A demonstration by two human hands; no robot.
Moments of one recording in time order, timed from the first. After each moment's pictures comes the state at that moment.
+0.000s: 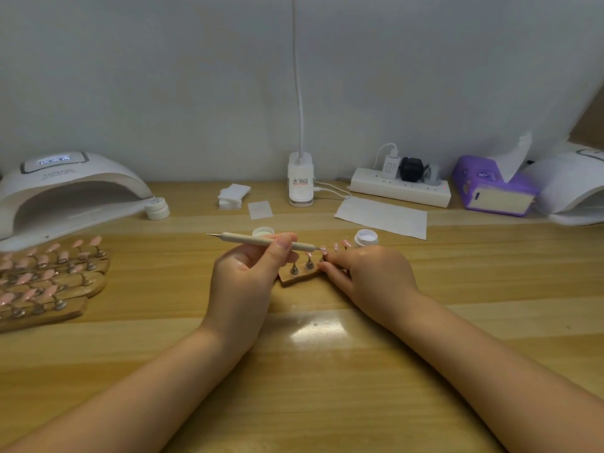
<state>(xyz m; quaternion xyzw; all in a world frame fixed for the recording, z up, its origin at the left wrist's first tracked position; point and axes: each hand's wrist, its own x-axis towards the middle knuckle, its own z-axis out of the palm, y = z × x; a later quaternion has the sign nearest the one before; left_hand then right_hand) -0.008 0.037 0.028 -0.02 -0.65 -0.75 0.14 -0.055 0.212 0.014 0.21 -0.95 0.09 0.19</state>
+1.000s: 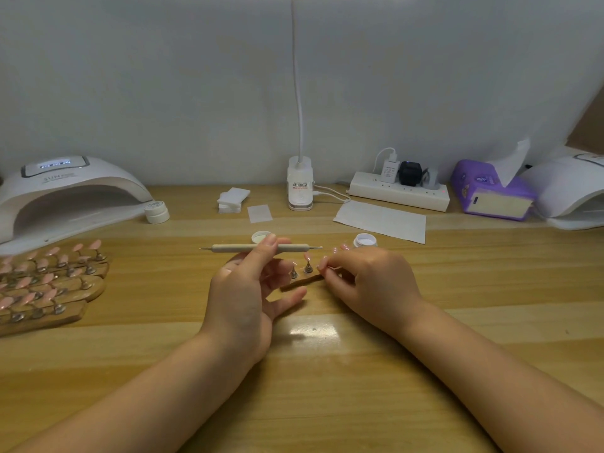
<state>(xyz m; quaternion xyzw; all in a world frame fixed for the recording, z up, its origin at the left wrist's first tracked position) -0.005 0.045 0.038 0.10 -0.50 -0.86 0.04 -0.042 0.211 0.019 0.25 -0.90 0.20 0.29</state>
